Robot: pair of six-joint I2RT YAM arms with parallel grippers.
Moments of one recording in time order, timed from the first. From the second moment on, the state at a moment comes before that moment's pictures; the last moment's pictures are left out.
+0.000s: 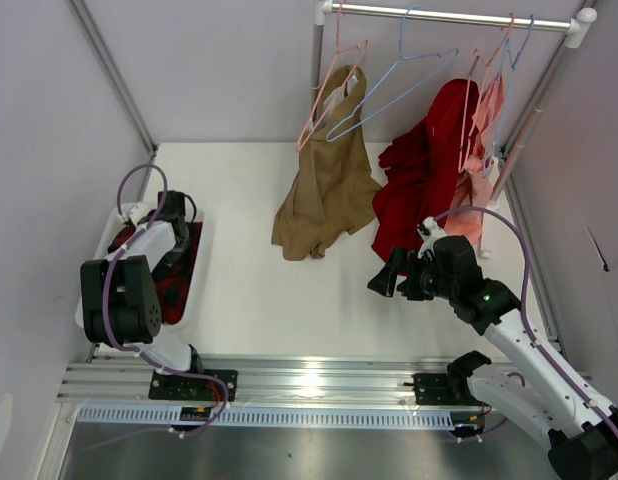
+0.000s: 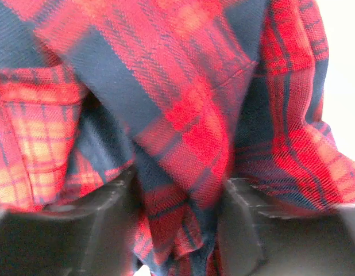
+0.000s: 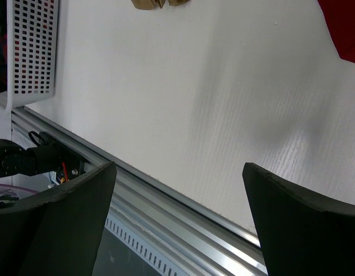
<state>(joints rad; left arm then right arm) 0.12 1.58 0.95 -0.53 -0.54 -0.88 0.49 0.80 0.70 -0.55 -0.27 0.59</state>
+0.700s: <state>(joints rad) 0.12 1.02 1.20 -0.58 -0.37 -0.59 0.49 0.83 0.70 -0.52 -0.32 0.59</state>
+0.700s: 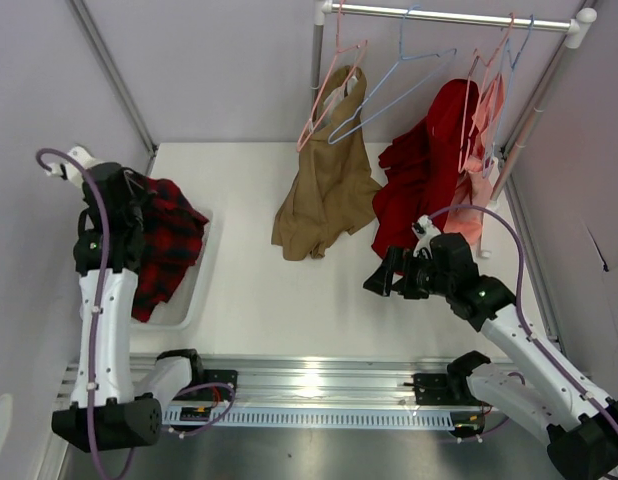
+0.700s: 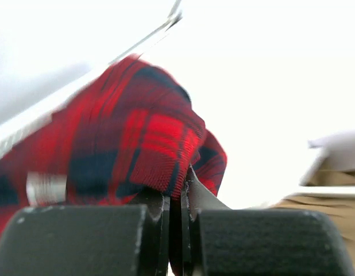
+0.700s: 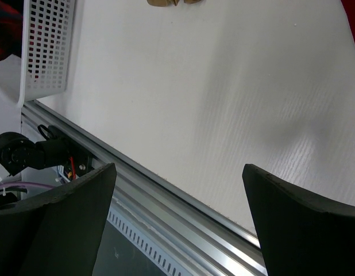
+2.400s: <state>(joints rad) -1.03 1.29 1.11 -0.30 -0.35 -0.52 0.50 0.82 0.89 -0.69 -0.13 0.57</state>
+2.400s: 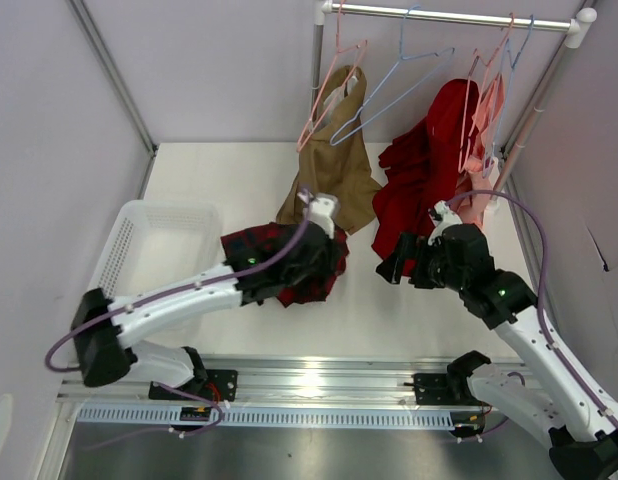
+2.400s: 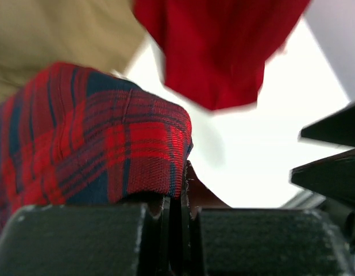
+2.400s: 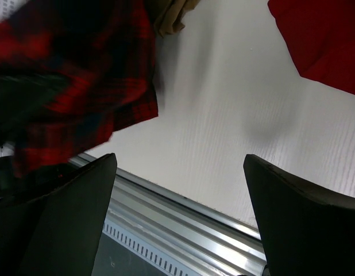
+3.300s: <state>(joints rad) -1.05 1.00 0.89 -0.55 -0.45 -0.71 0.61 0.86 0.70 -0.64 -0.10 0.57</state>
